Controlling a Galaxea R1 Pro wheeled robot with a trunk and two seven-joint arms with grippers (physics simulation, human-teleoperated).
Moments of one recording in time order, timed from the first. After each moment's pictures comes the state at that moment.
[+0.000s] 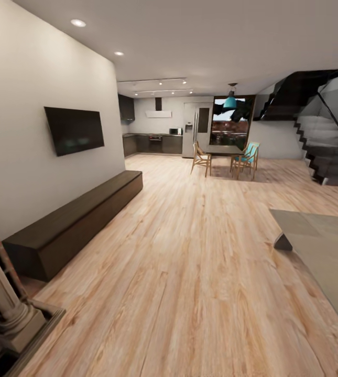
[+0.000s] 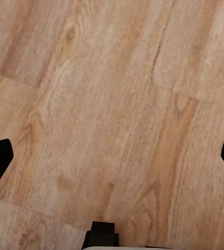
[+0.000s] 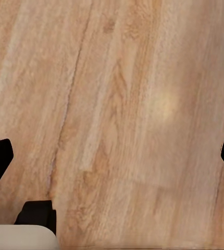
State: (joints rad) left arm 0.02 -0.02 0.08 -0.67 -0.01 0.03 0.04; right arm -0.06 -0.18 0.00 -0.43 0.01 -0.06 0.00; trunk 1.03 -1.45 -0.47
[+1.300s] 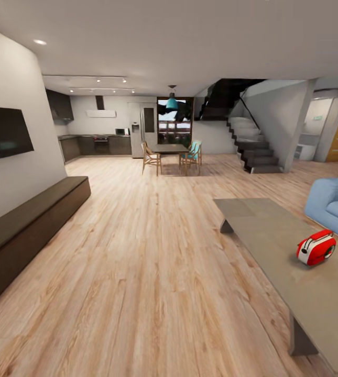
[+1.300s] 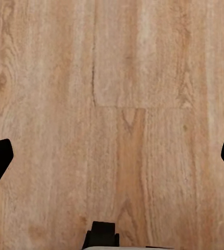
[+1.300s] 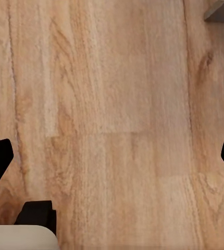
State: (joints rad) left arm 0.02 -0.02 0.08 -0.67 -0.01 0.03 0.04; right arm -0.06 -0.18 0.00 -0.43 0.01 -0.06 0.00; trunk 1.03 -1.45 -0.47
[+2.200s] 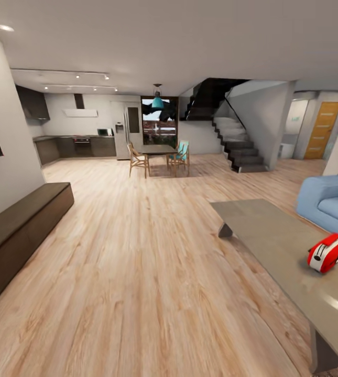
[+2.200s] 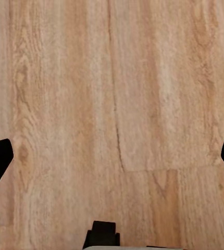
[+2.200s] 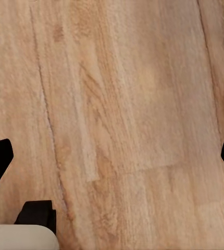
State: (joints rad) left arm 0.02 -0.02 0.08 -0.67 -0.01 0.03 0.04; right arm -0.06 -0.18 0.00 -0.43 0.01 -0.06 0.00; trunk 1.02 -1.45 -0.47
